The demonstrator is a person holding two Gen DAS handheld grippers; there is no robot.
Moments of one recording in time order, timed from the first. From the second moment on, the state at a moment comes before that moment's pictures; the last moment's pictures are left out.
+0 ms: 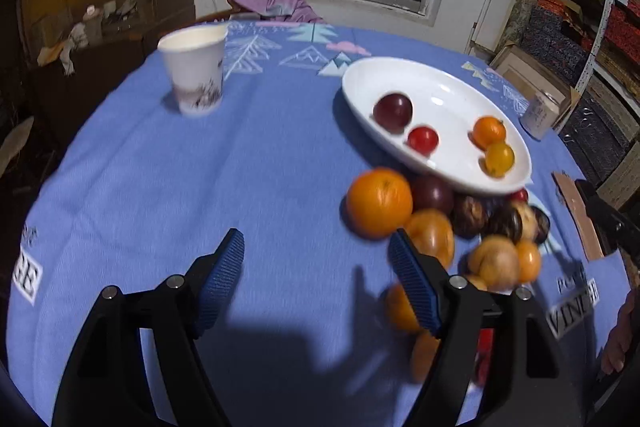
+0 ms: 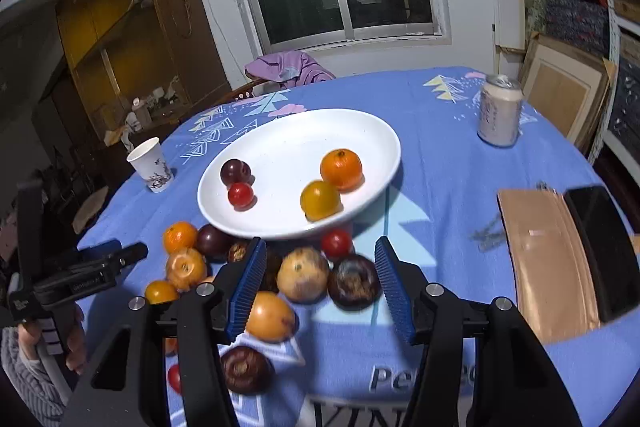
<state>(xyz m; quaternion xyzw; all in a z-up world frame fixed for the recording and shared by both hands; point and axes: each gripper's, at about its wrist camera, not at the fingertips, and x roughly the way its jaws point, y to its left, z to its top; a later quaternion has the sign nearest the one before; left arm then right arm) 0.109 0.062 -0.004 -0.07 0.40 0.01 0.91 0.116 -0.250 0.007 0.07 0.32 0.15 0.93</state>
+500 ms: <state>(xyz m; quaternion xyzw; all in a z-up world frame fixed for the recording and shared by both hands) 0.050 -0.004 -0.012 0.03 0.39 -0.09 0.92 0.094 -0.257 -0.010 0.07 0.34 0.16 0.93</state>
